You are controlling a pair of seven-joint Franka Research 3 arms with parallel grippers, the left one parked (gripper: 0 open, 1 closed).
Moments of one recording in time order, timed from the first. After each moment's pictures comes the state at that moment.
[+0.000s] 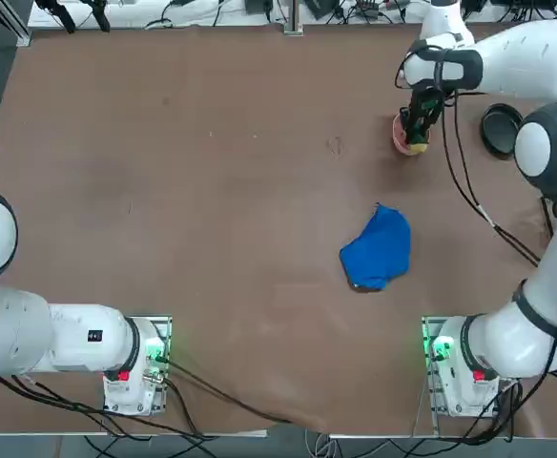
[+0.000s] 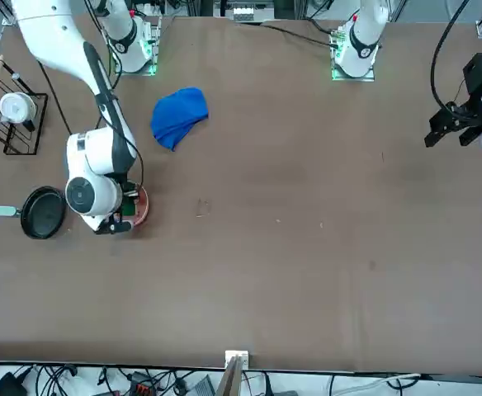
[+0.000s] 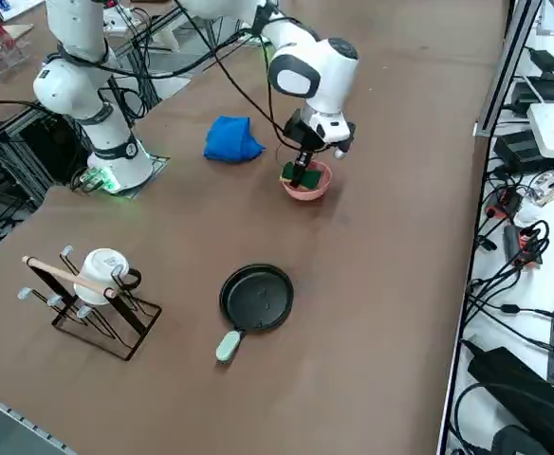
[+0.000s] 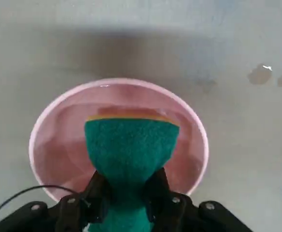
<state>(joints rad) 0.20 0.53 -0.02 -1.83 -0.05 2.05 0.10</state>
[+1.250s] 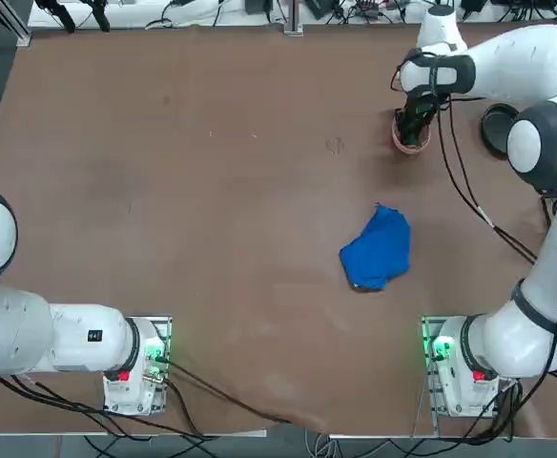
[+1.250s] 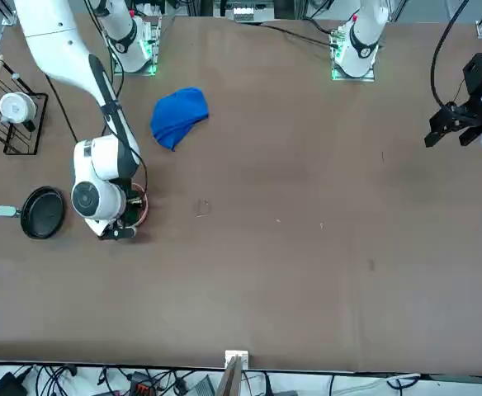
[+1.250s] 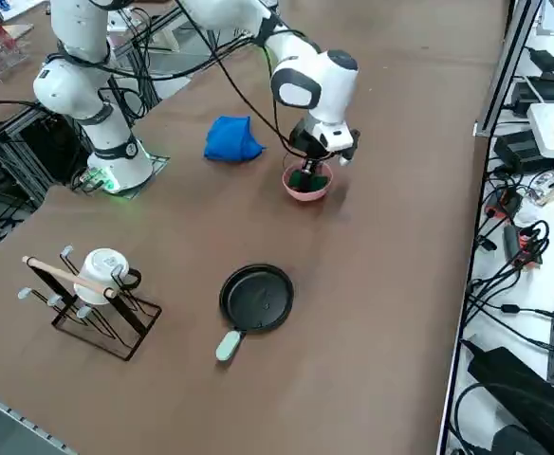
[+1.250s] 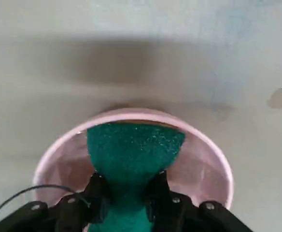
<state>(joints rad) 0.20 0.58 -0.02 -1.82 -0.01 2.14 0.12</state>
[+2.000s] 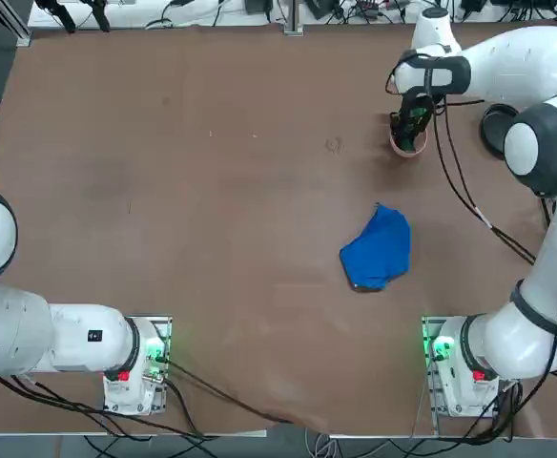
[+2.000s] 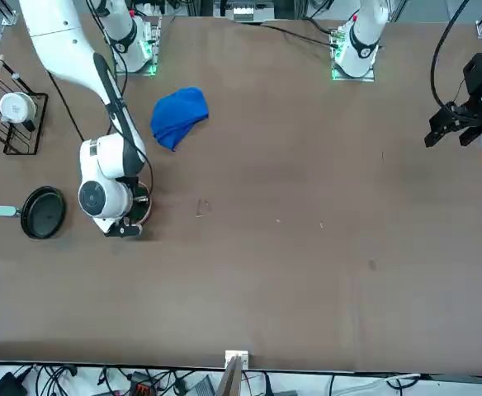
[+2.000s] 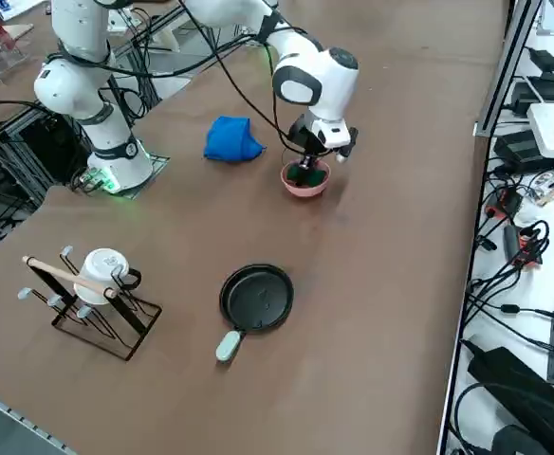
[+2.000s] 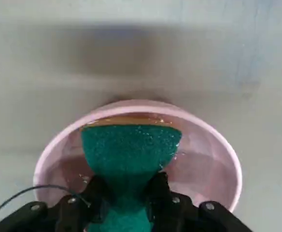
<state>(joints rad) 0.22 0.58 -0.02 -1.82 0.00 2.08 0.16</state>
